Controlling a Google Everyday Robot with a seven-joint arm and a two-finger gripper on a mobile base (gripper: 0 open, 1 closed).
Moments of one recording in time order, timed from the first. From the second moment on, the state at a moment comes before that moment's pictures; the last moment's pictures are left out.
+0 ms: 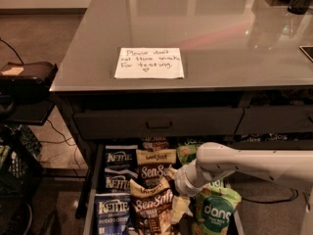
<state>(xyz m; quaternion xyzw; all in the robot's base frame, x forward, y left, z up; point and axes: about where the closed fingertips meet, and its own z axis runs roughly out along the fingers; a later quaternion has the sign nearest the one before) 0.433 -0.043 0.453 -0.69 0.67 0.24 0.17</state>
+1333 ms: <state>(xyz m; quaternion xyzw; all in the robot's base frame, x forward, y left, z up) 0.437 -0.038 0.443 -0.68 0.66 0.26 0.18</state>
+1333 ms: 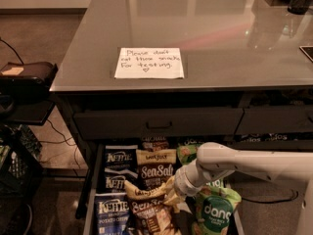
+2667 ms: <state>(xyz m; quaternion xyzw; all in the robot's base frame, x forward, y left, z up) 0.440 -0.026 0.566 -0.69 0.65 0.21 0.23</state>
